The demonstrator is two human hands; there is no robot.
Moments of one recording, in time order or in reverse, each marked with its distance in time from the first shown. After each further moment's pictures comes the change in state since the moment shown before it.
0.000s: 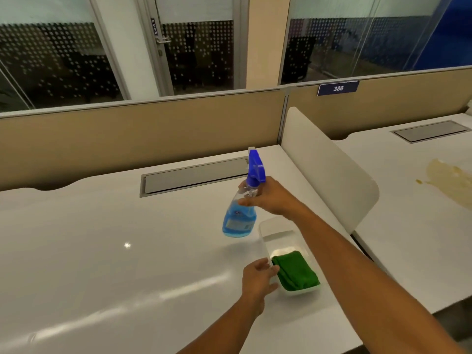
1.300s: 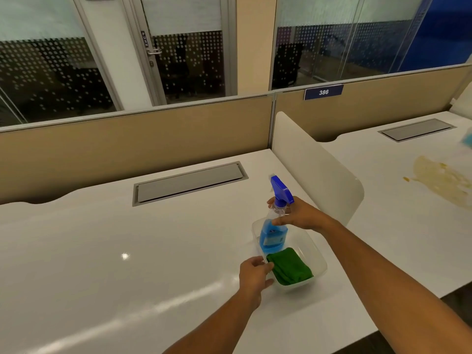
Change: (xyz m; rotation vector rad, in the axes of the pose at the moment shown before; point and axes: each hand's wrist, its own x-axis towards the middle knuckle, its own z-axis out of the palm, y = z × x) left_hand 0.001 0.012 0.019 0.085 0.021 0.019; right_hand -0.039 0.080 -0.056 -0.015 -0.074 0.213
